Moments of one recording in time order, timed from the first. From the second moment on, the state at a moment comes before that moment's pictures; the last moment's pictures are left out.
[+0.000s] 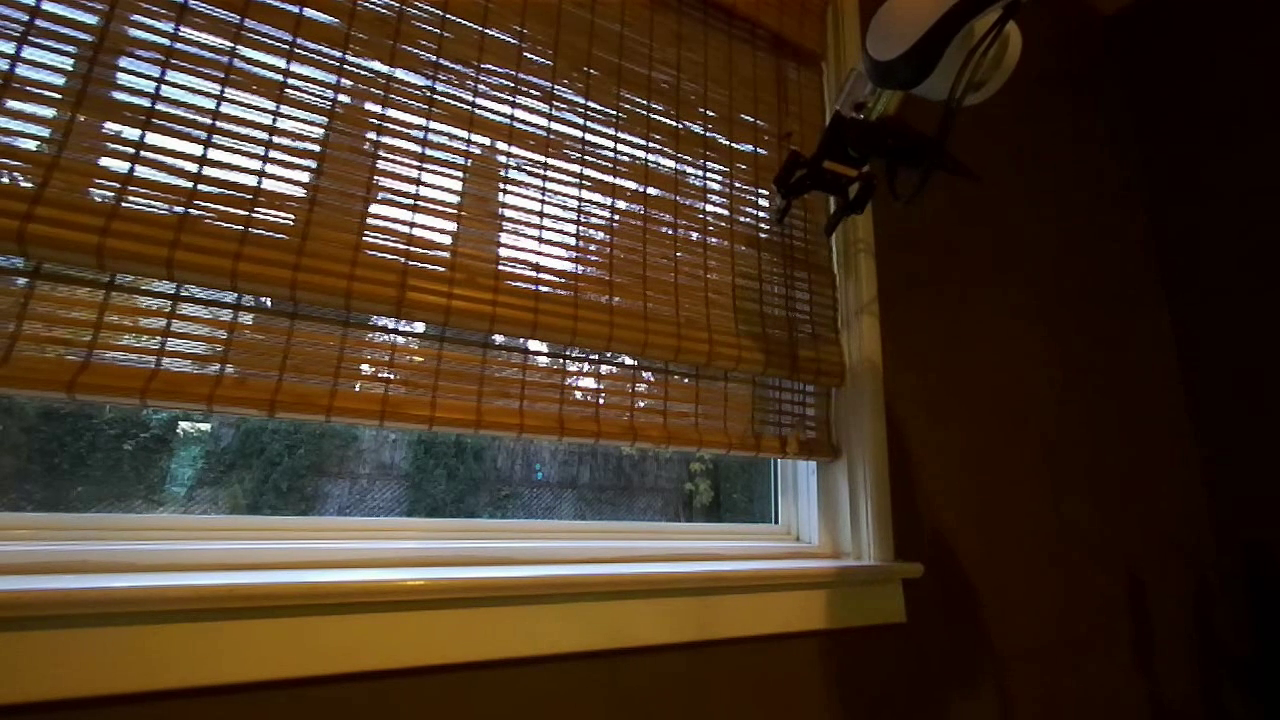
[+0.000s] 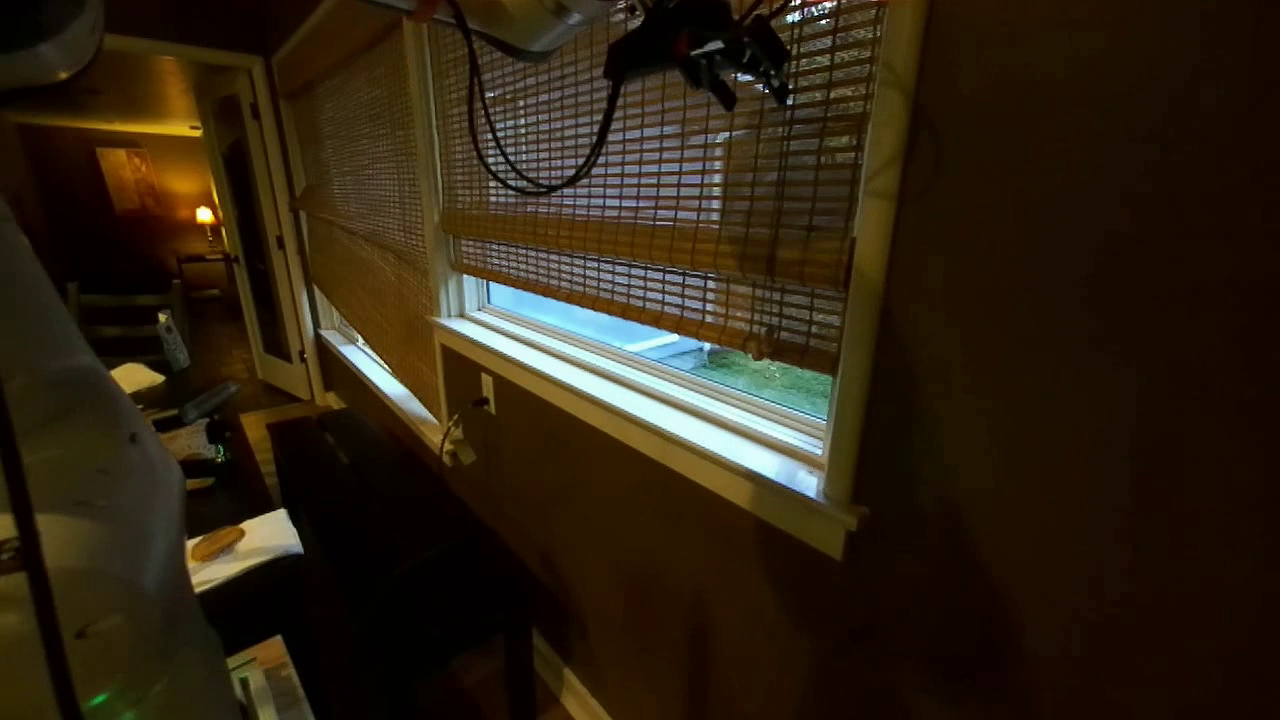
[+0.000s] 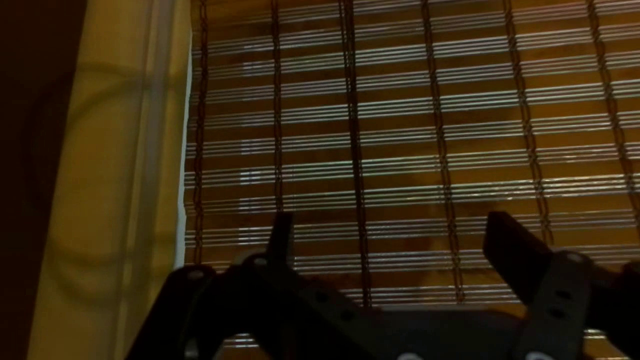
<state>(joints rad) -0.10 -0.17 0.06 -1.70 -0.20 2.47 0.28</state>
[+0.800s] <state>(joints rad) -0.08 -0.01 0.03 -1.54 -0.20 2.55 0.23</state>
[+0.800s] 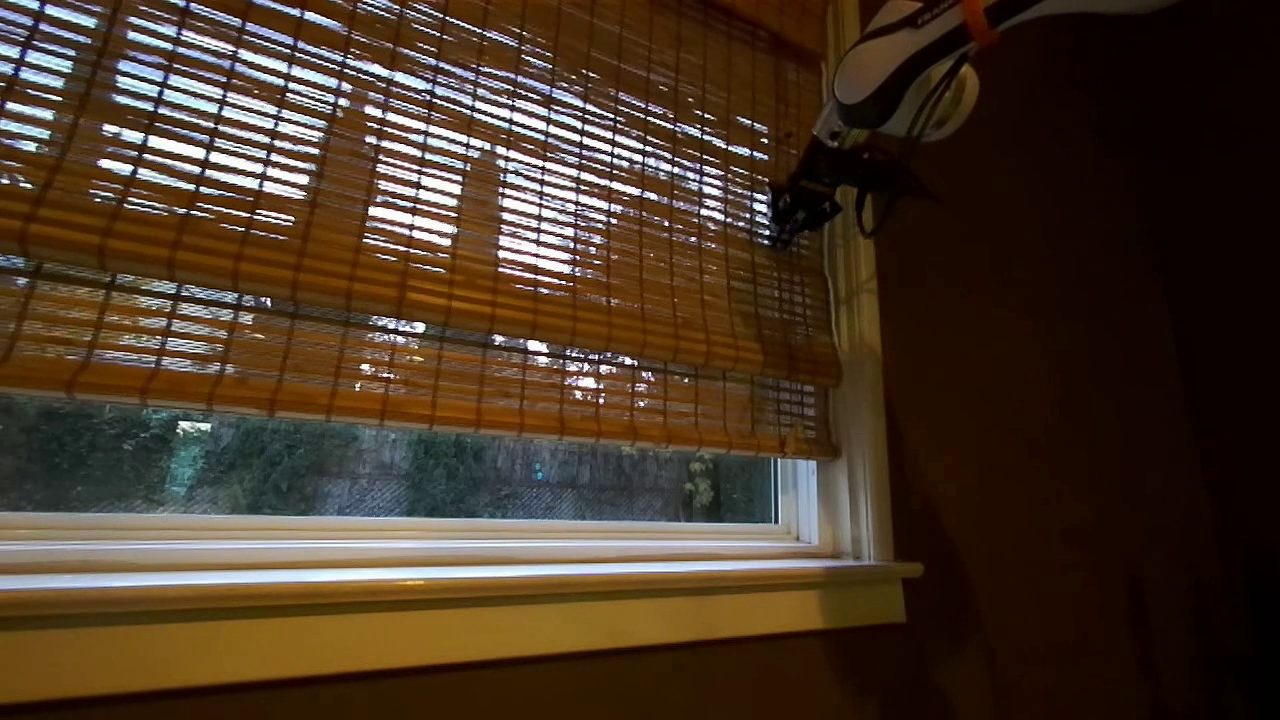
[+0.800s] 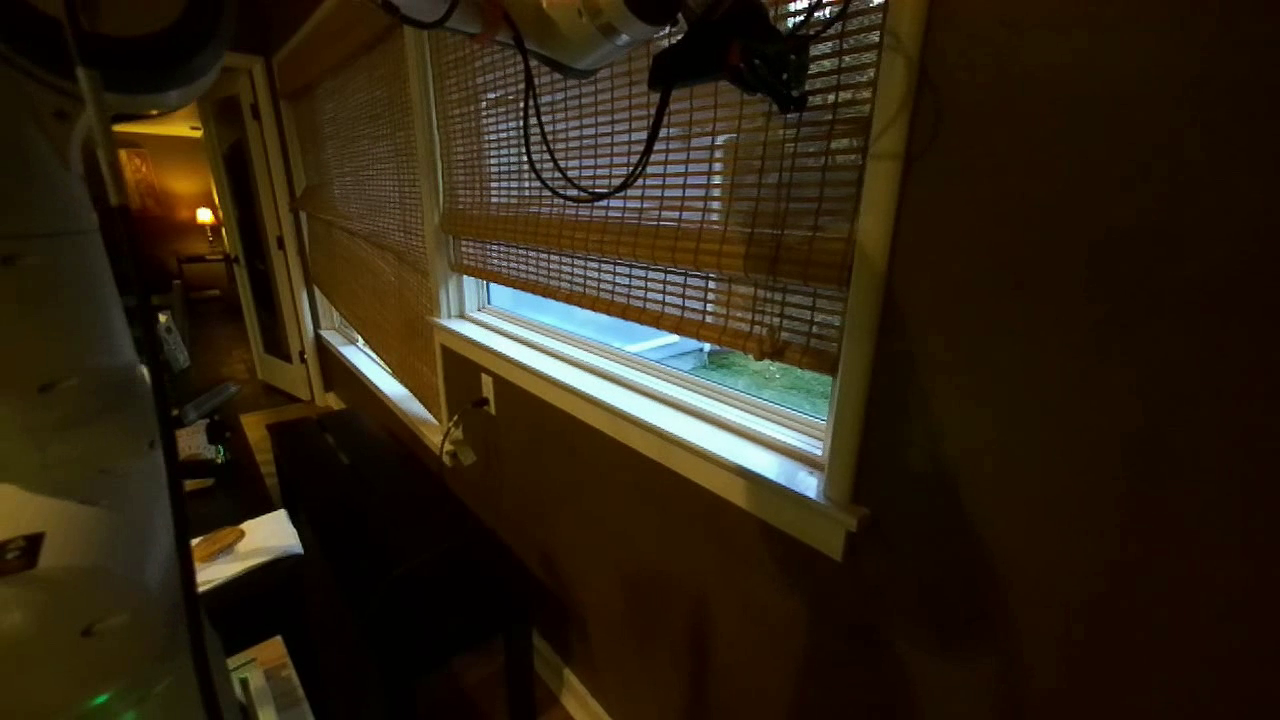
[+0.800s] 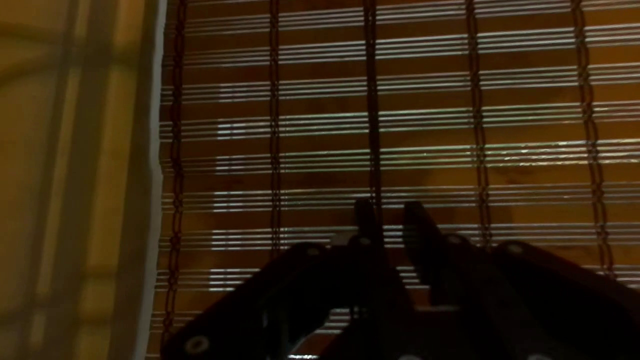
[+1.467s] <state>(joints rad) -0.08 -0.05 0.02 -1.53 -0.33 2.40 0.31</state>
